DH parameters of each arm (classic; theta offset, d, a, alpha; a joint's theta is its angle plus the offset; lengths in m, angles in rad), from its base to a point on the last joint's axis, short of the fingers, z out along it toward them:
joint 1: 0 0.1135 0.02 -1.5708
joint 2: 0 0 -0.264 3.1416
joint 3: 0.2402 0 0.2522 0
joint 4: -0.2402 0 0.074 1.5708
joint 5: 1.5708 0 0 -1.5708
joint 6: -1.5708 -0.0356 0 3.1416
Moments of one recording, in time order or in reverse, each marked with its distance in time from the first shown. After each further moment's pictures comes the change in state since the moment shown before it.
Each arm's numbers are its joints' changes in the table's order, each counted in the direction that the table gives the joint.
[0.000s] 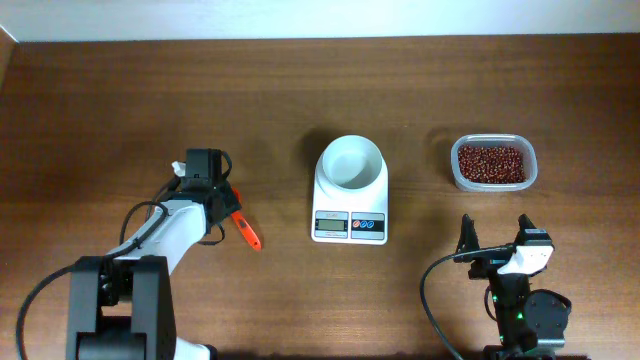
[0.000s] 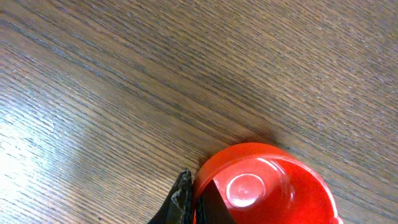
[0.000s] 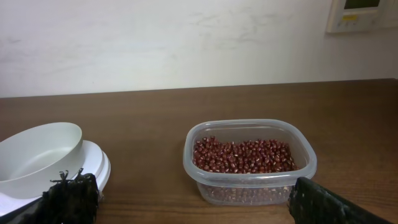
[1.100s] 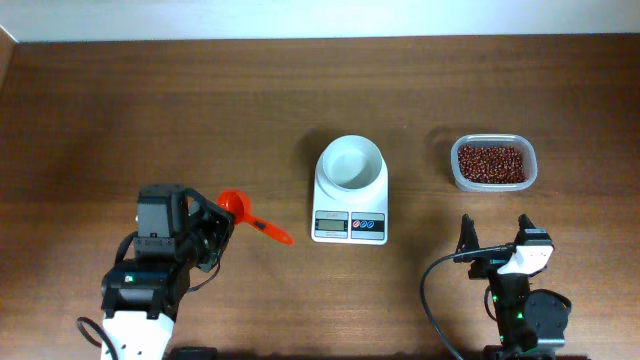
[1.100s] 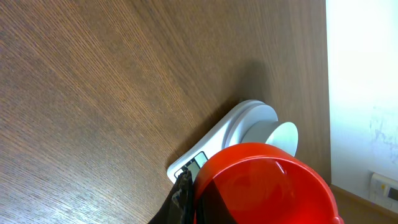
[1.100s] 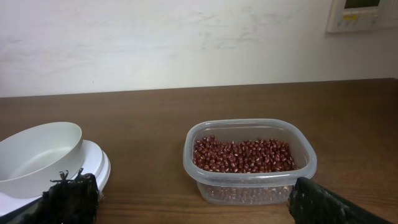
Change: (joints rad) left arm 0.000 -0.735 -0.011 -0.443 0.391 0.645; right arm 0.000 0.002 0.000 0.000 0.000 0.000
